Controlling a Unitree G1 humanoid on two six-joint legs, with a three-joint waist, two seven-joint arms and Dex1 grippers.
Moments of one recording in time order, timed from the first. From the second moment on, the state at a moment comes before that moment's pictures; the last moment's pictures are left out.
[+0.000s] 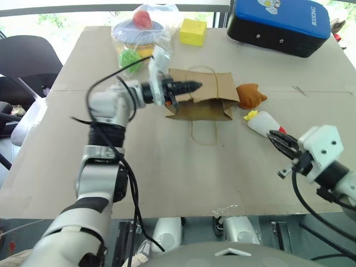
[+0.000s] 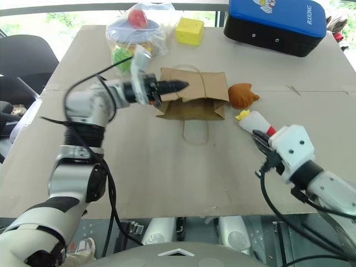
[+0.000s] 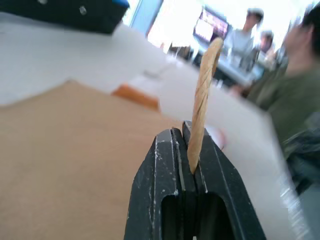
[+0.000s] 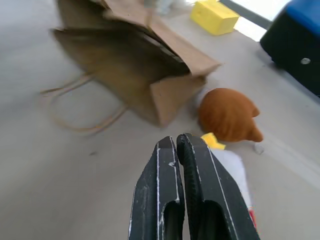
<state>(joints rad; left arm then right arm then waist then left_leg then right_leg) -0.94 0.43 0.16 0.27 -0.62 1.06 -0.95 0.16 -0.77 -0.20 -0.94 0.55 0.69 0.25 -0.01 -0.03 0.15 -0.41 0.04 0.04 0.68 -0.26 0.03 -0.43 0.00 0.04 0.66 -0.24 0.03</state>
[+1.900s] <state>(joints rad) -0.75 0.29 0.36 -0.21 -0.94 1.33 -0.38 -0.34 -0.43 0.22 -0.37 0.35 0.56 0.58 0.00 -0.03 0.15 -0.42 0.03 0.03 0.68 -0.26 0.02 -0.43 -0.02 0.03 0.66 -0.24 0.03</state>
